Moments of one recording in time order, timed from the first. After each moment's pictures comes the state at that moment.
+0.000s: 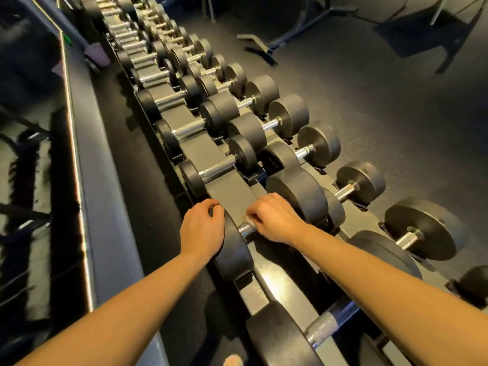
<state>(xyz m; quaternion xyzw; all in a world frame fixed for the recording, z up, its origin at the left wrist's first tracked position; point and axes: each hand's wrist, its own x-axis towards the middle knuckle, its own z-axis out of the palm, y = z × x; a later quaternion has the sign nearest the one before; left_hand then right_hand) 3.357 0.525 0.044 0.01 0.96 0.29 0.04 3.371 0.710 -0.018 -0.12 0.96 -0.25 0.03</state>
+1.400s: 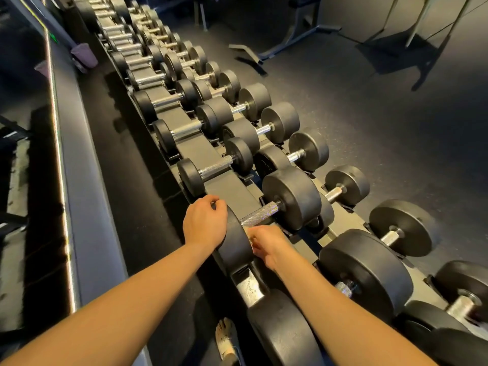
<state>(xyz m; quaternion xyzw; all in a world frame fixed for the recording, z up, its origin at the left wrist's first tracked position) 3.357 0.524 0.039 0.01 0.96 0.29 0.03 3.414 0.649 -0.024 0.40 0.44 -0.79 0.16</state>
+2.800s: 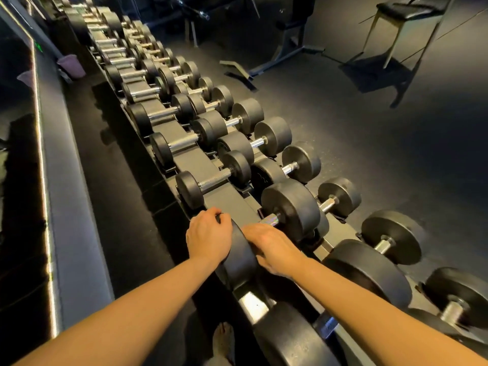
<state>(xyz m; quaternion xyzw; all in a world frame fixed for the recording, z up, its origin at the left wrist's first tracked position) 3.356 0.522 0.040 0.02 0.96 0.29 0.04 3.417 0.680 -0.020 -0.16 0.93 -0.33 0.00</state>
